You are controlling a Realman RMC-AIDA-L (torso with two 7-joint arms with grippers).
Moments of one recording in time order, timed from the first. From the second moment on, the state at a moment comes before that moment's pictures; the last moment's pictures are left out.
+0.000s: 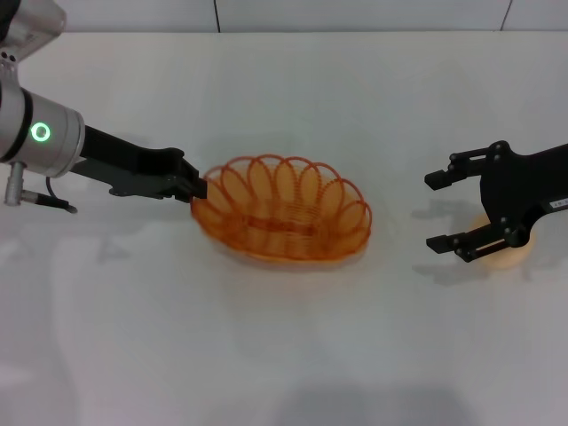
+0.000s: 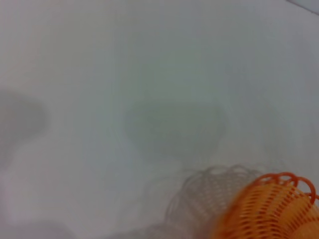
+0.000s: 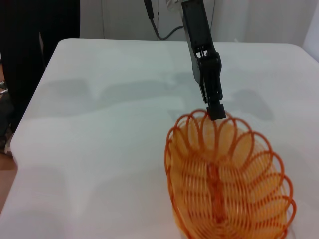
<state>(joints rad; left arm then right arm) -0.71 -2.07 0.88 0.93 2.49 1.50 -2.75 0.57 2.01 -1.02 -1.05 -2.10 -1.64 1.42</state>
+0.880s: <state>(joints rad) -0.59 -2.00 0.87 1.10 2.20 1.65 -2.51 0.55 2.01 -1.00 -1.05 -2.10 -1.64 1.44</state>
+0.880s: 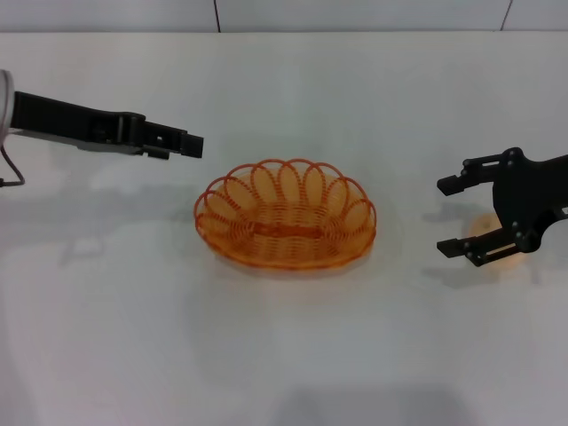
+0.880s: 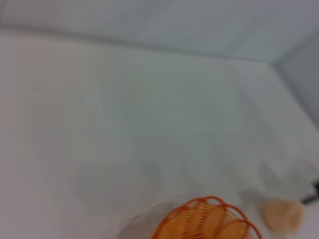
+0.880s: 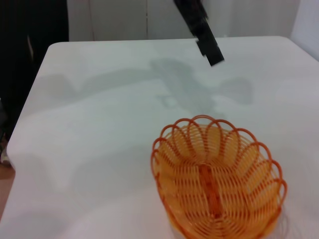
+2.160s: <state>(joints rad) -0.06 -2.09 1.05 1.32 1.92 1.57 -1.47 0.69 1.97 -1.02 -1.09 -2.37 -1.71 1.79</state>
